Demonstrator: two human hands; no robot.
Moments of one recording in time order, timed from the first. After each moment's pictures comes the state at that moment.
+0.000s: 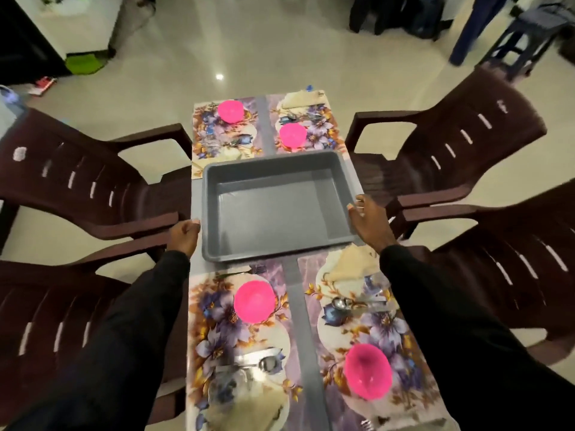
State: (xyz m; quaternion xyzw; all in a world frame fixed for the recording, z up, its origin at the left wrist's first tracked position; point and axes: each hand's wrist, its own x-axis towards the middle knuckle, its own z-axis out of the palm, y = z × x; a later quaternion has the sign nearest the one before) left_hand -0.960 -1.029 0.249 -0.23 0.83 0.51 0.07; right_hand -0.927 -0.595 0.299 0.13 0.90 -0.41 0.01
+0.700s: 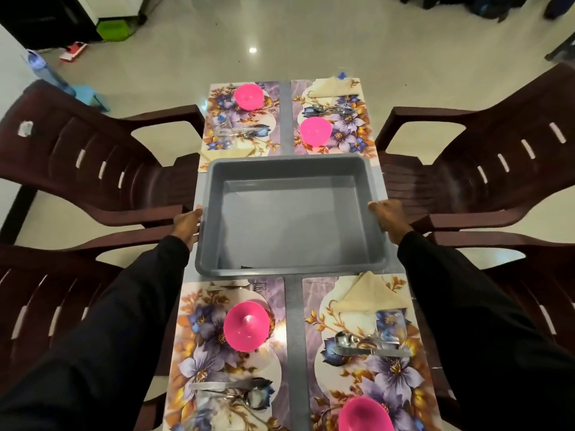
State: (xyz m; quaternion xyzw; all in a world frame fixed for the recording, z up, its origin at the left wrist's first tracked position) left_hand -1.046 -1.020 0.212 -0.38 0.67 0.62 0.11; right_hand -1.075 -0.548 0.209 0.24 0.83 -0.50 0.12
